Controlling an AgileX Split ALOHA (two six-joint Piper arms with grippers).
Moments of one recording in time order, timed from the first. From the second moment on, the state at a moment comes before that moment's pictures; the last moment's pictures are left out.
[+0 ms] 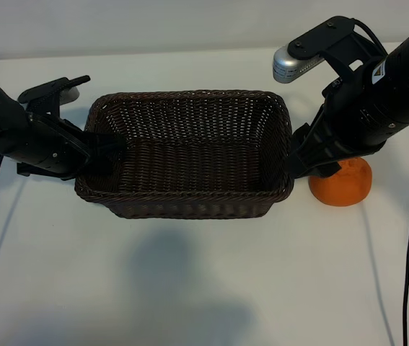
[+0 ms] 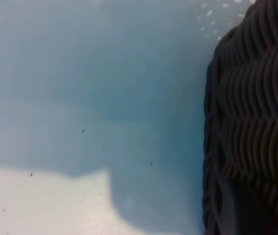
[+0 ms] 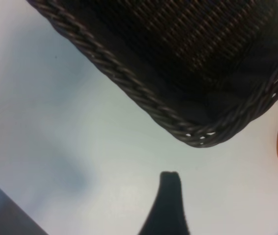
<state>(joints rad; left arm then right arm) -0.14 1.77 -0.89 -0.60 0.38 0.24 0.37 1.48 -1.17 0.26 0.95 -0.25</state>
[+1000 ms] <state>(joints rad) -0.11 1.62 -0.90 -0.48 0.50 0.07 0.37 1.48 -1.17 0.26 0.96 -0.25</state>
